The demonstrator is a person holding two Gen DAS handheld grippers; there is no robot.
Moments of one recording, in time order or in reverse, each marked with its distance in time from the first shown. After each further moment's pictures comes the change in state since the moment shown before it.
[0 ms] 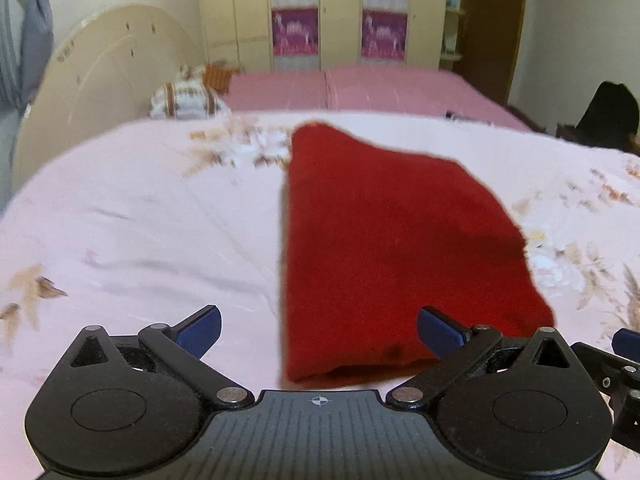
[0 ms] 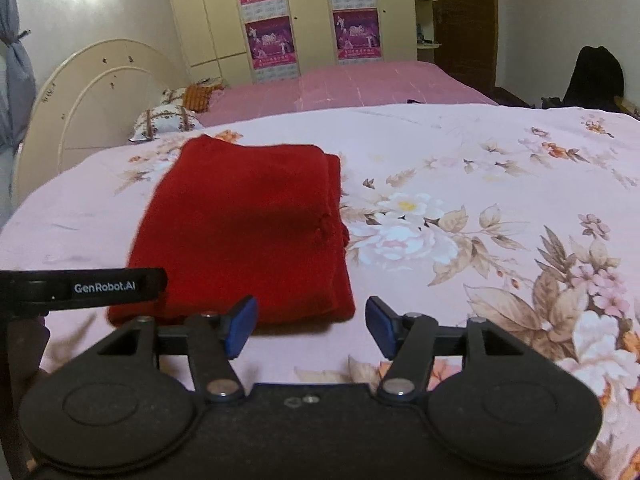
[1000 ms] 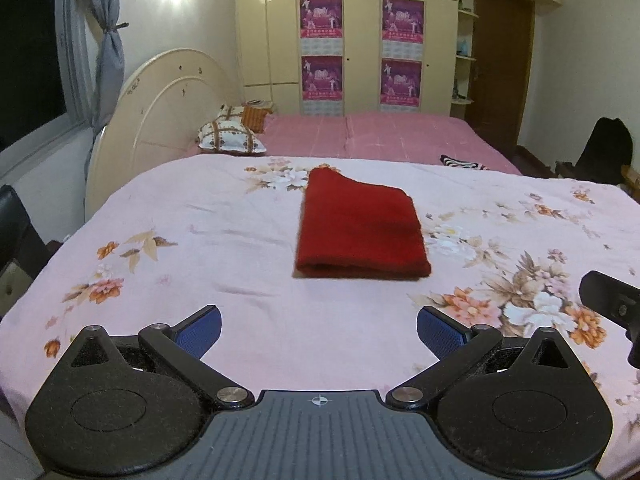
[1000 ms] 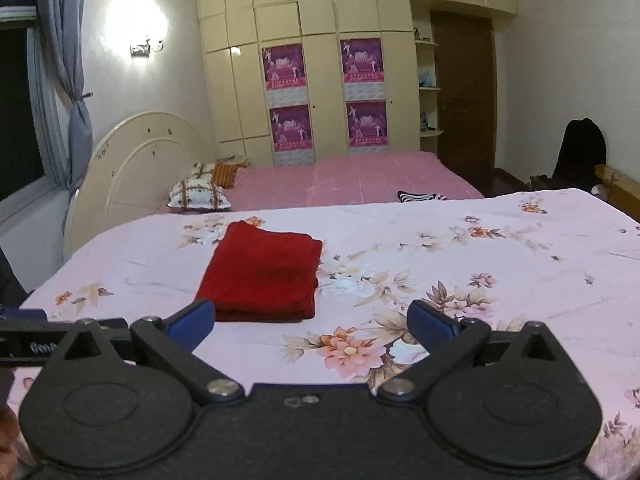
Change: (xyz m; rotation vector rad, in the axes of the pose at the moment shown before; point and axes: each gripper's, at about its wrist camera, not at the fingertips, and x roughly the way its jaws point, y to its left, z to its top) left arm -0.286 -0.027 -0.091 -0.068 -0.101 0.072; right arm -0.252 -0.041 -0.048 -0.059 -0.258 0.040
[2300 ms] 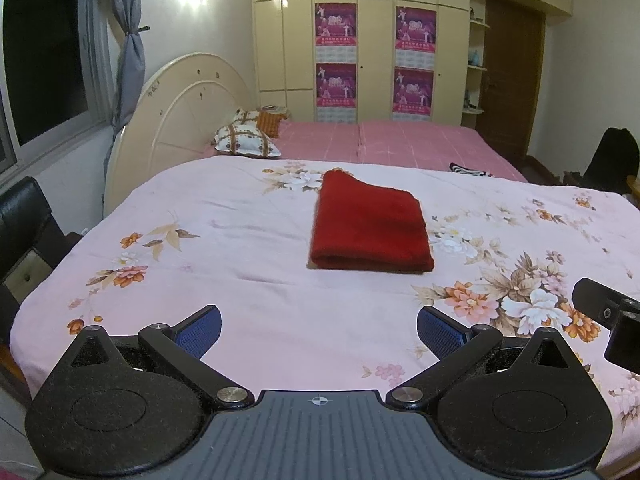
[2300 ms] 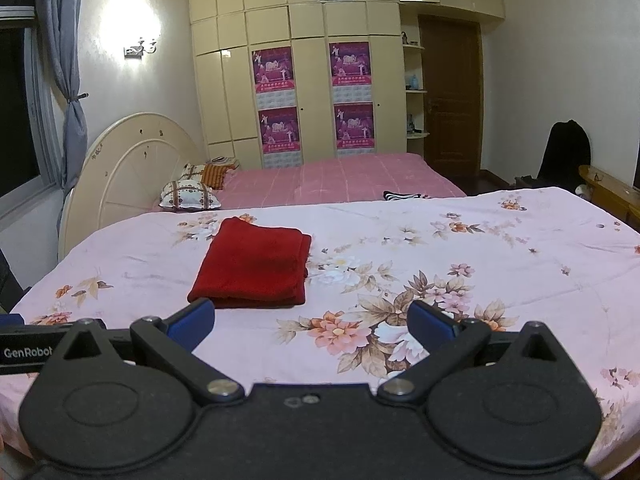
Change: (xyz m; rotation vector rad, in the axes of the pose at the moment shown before) left arm -0.042 0.001 -0.019 -0.024 -0.024 0.037; right arm -0.033 0.005 -0.022 -0.004 -0.010 -0.048
